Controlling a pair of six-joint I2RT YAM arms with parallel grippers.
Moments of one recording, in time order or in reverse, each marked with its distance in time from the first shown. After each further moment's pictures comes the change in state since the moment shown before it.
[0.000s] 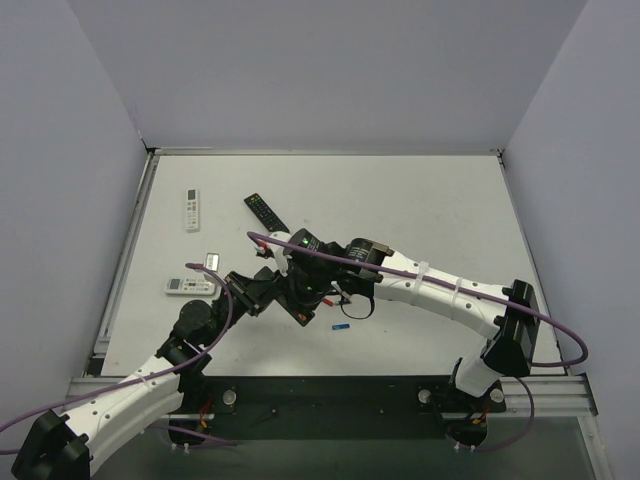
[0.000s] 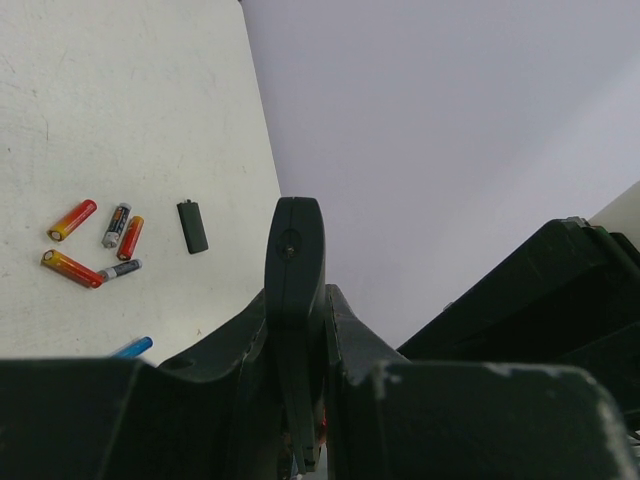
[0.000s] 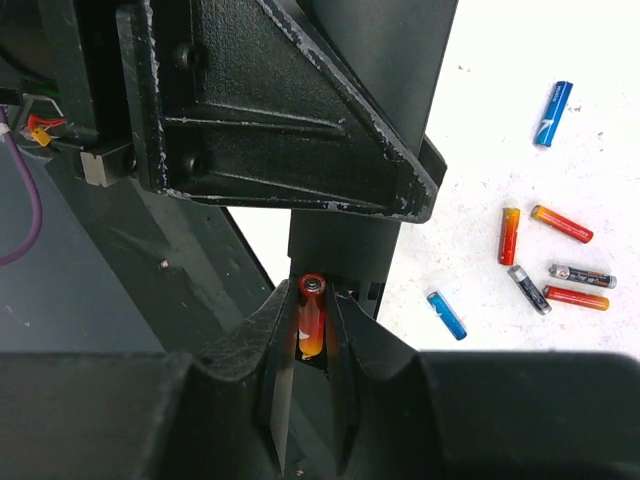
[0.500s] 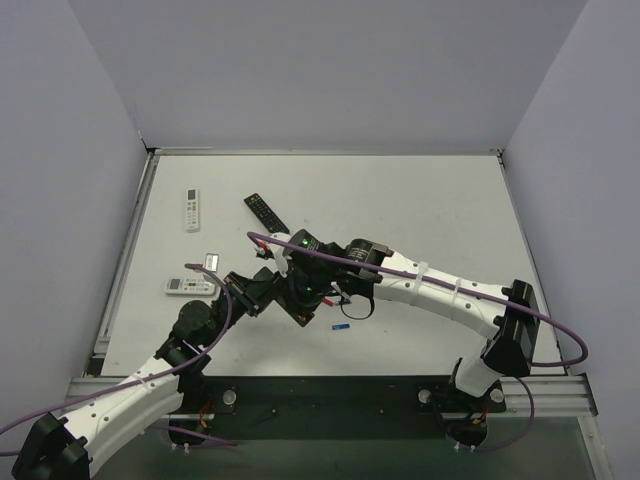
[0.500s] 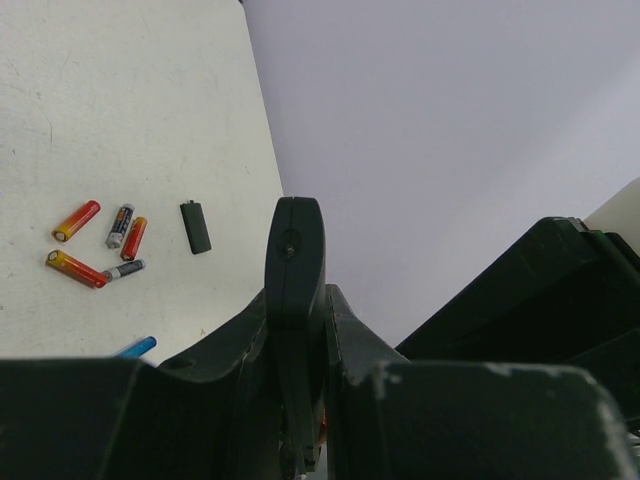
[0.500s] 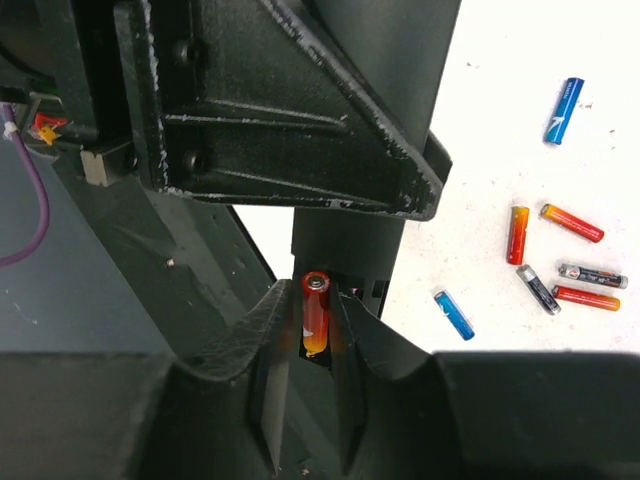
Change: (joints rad) left arm 0.000 -0.021 0.000 -0.021 0.000 0.012; right arm 0.000 0.002 -0.004 0.002 -0.007 0.007
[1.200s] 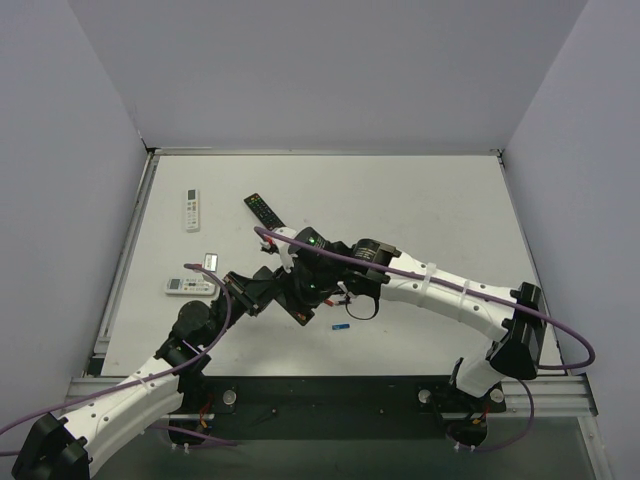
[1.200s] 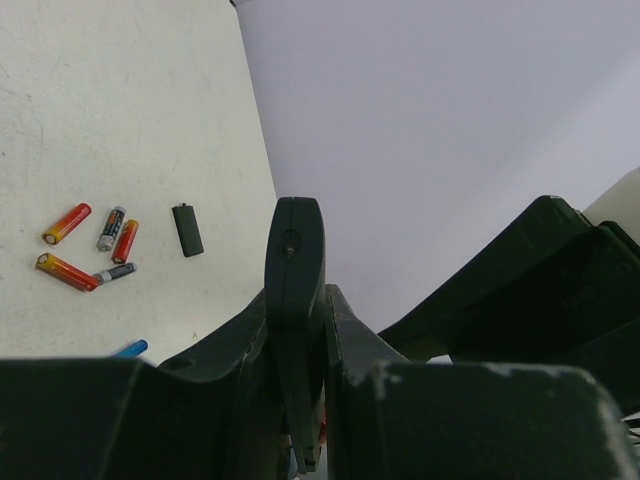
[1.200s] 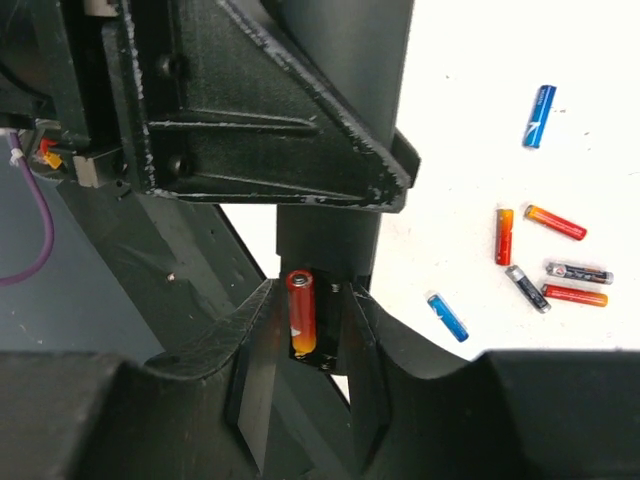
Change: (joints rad) left arm 0.000 -0.001 0.000 0.008 -0.008 -0.007; right arm -0.008 -0.030 -0.019 0.023 0.019 0.030
